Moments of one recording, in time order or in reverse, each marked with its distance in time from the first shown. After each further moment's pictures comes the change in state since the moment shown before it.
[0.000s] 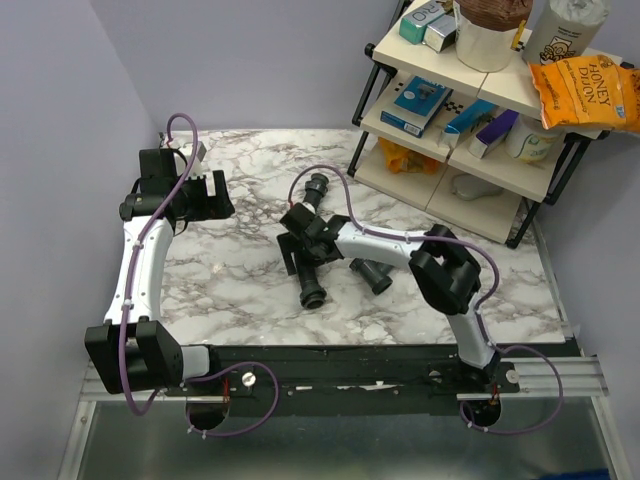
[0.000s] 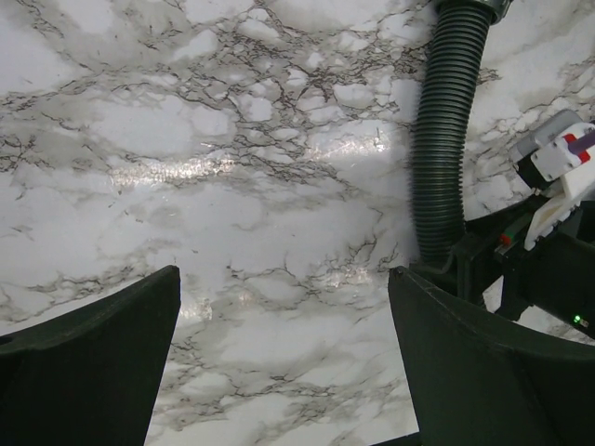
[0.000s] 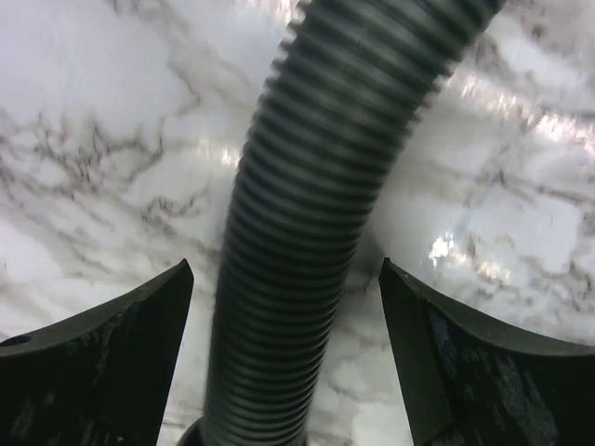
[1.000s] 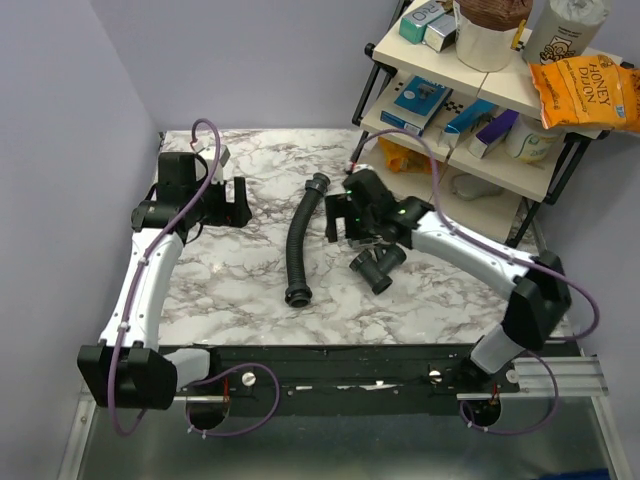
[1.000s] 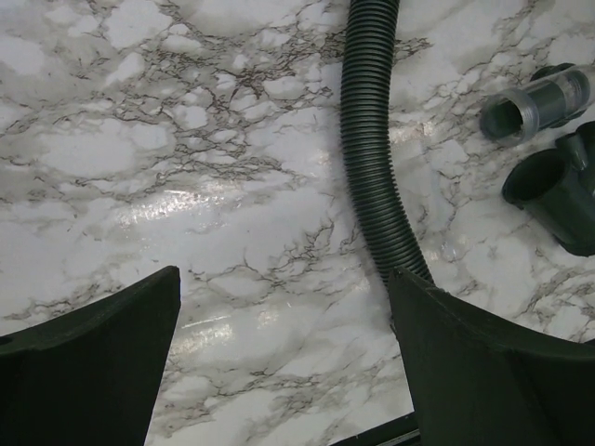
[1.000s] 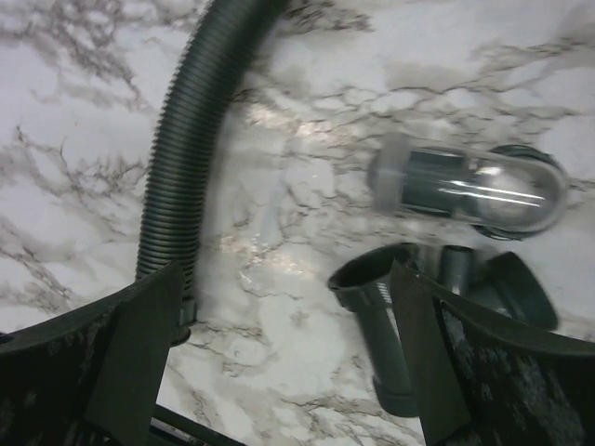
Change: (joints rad) left arm -0.170 -0.118 -0.035 -0.011 -0.035 0.020; right arm -0.193 -0.592 -0.302 -0.026 0.040 -0.038
